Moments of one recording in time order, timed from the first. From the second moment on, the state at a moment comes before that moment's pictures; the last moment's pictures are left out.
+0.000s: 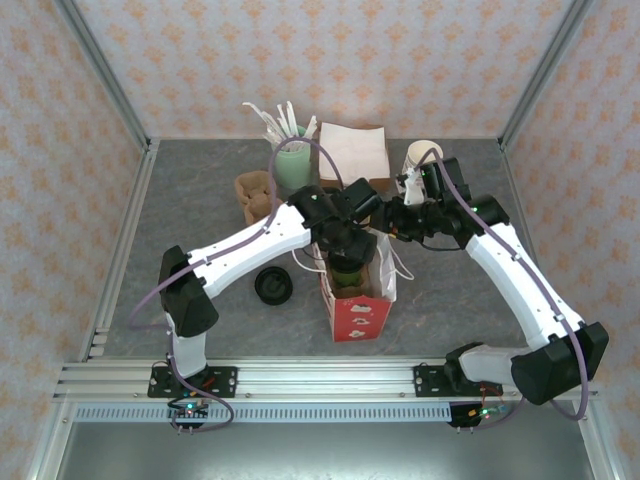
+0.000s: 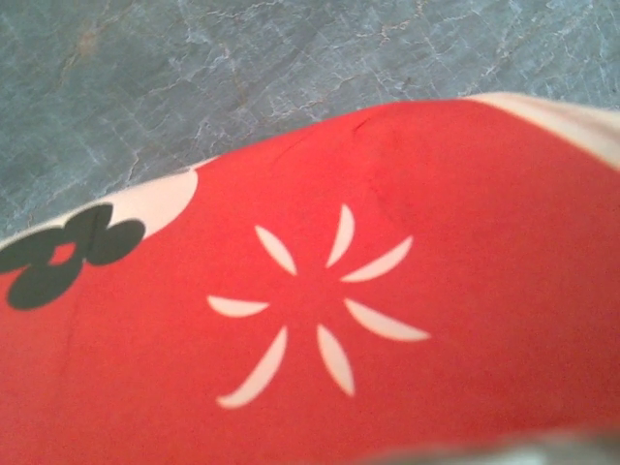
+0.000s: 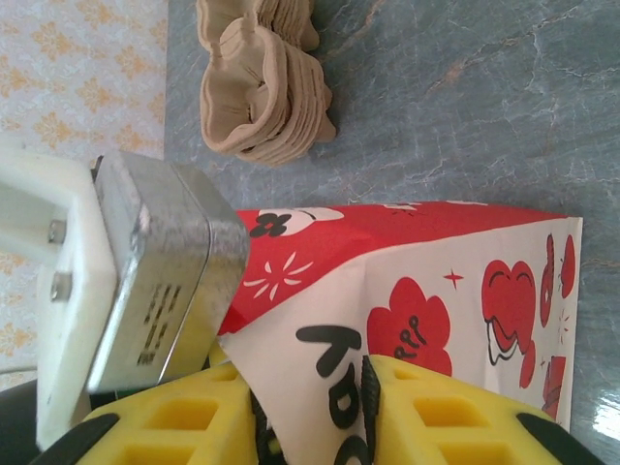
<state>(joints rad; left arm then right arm) -0.90 1.87 1.87 -1.18 -0.05 -0.62 0.37 1.26 1.28 -0.90 -0.56 0.60</state>
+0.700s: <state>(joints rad) -0.77 2.08 2.22 -1.23 -0.04 -0.49 0.25 1.25 1.34 -0.87 -0.54 0.61</state>
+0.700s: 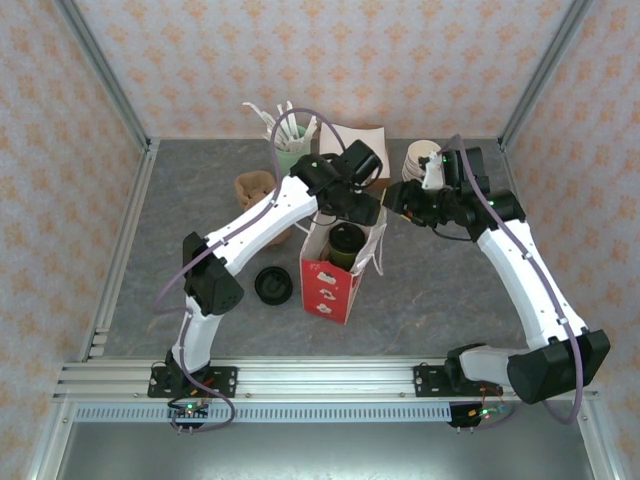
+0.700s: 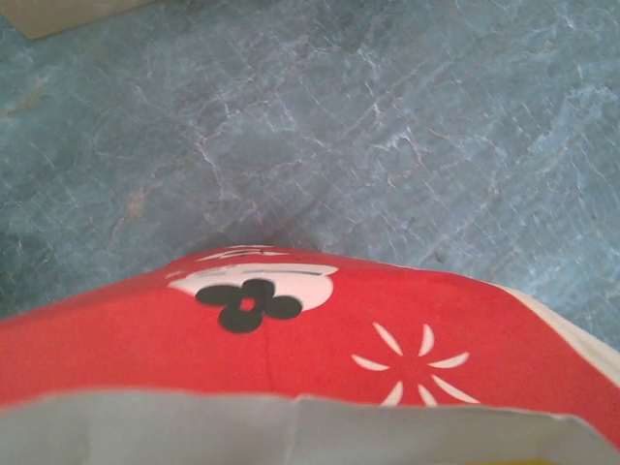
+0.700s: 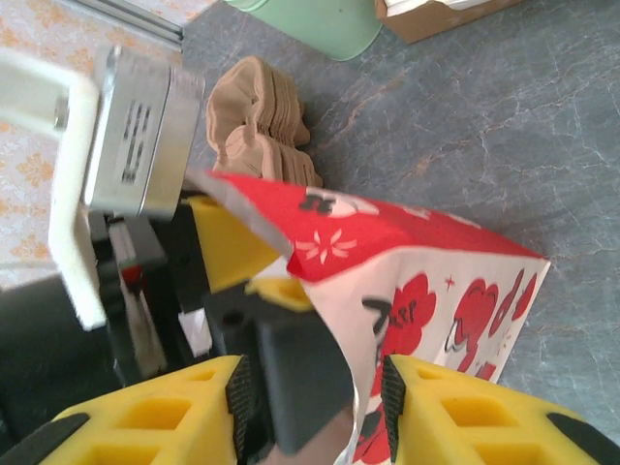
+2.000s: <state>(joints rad) -0.77 2.03 1.98 -1.15 -0.05 -0.53 0.25 1.20 1.29 -0.86 -0.55 0.63</state>
